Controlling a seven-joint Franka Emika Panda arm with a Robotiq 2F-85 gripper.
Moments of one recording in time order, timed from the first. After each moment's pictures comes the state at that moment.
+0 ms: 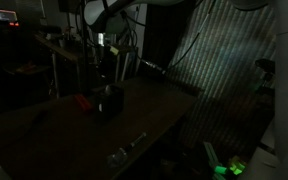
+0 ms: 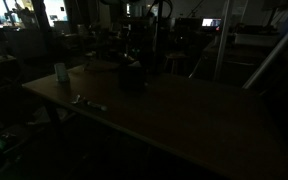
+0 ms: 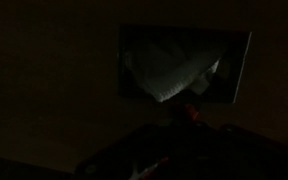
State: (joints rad) arm -0.03 0.39 0.03 -1.66 -0.02 2.07 -0.32
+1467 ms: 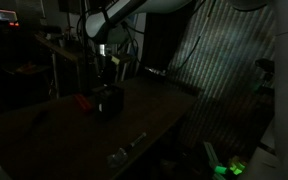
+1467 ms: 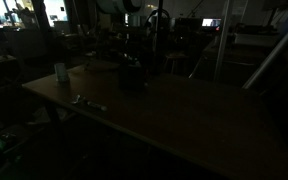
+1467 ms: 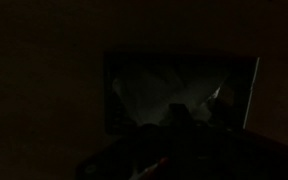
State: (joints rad) arm -0.03 0.40 0.03 -1.74 -0.02 2.11 -0.30
